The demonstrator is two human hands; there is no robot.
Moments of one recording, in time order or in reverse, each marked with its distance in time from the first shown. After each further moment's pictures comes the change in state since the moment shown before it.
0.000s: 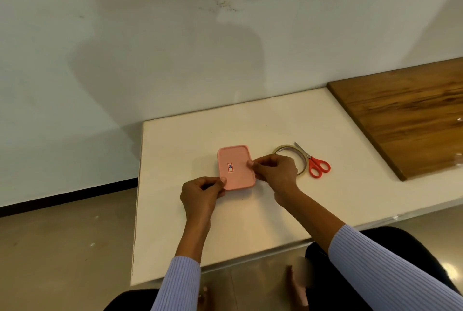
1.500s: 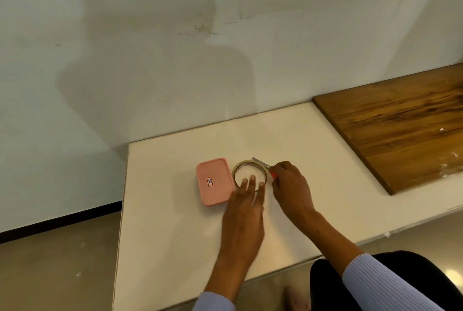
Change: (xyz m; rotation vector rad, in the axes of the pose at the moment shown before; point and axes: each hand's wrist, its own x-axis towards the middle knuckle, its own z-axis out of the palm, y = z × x) left_hand -0.020 -0.026 0.081 0.990 -0.153 0.984; right_hand 0.032 0.017 -0.054 -0.919 0.094 -0.559
